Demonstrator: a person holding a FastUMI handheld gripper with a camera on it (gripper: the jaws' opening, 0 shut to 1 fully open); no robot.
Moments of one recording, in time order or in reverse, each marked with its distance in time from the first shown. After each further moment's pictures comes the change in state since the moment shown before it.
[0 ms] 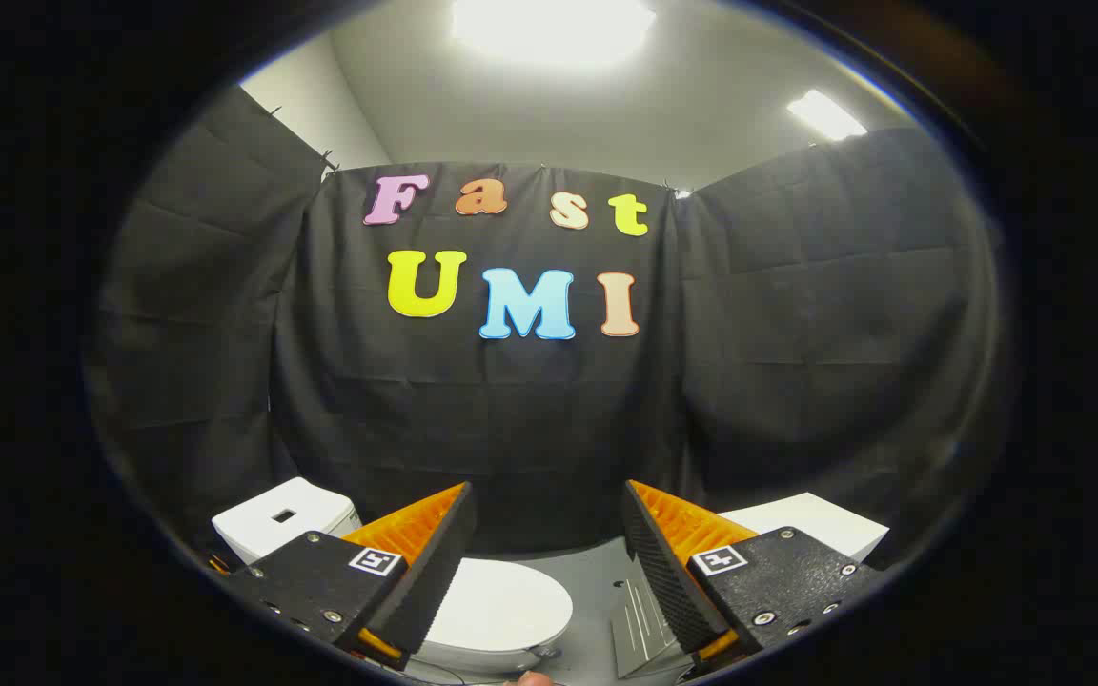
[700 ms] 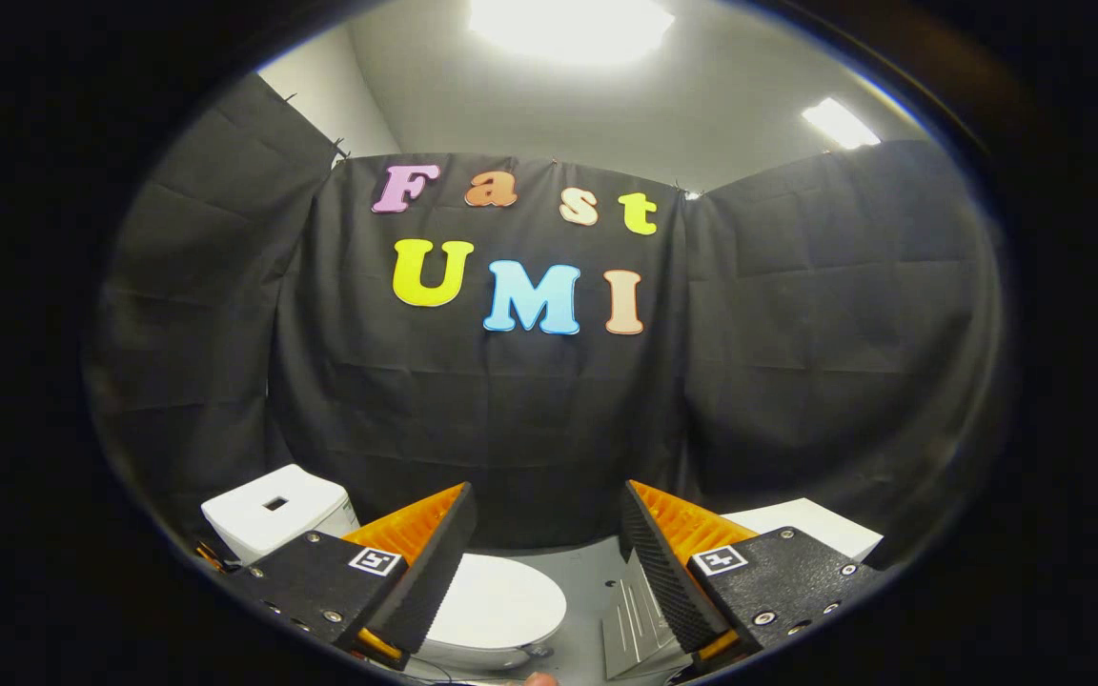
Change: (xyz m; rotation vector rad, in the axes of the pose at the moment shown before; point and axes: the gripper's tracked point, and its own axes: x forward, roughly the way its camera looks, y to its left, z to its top) arm 0.007 0.003 -0.010 -0.040 0.012 -0.006
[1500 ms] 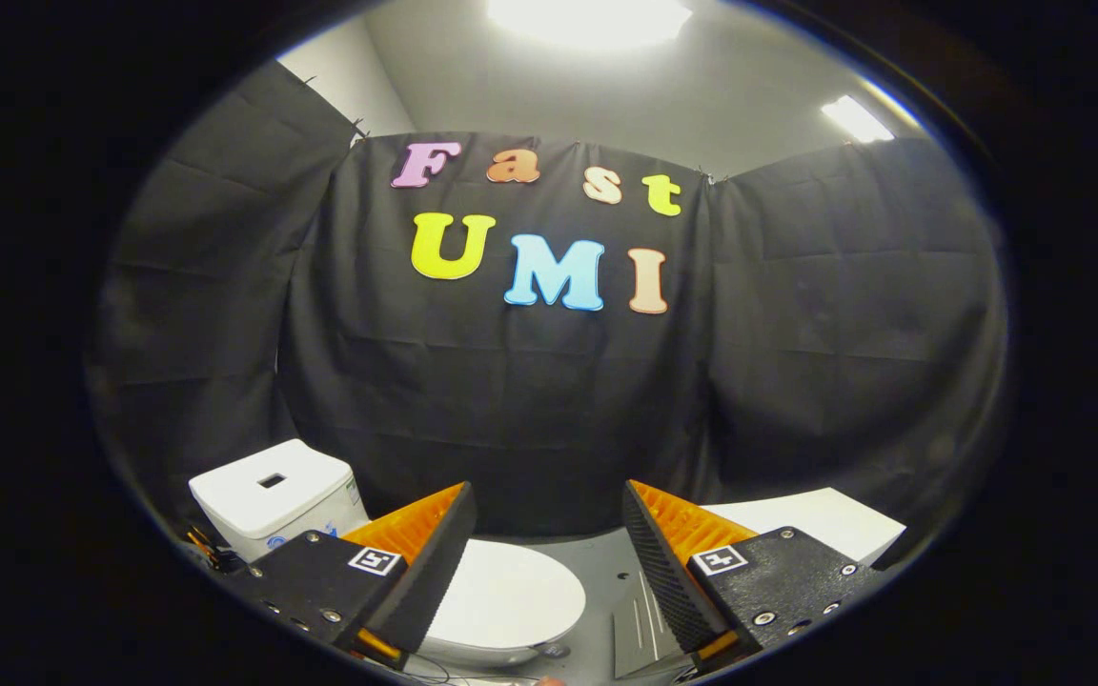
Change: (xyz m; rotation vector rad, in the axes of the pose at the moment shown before) arm 0.037 0.044 -0.066 0.003 0.048 0.075
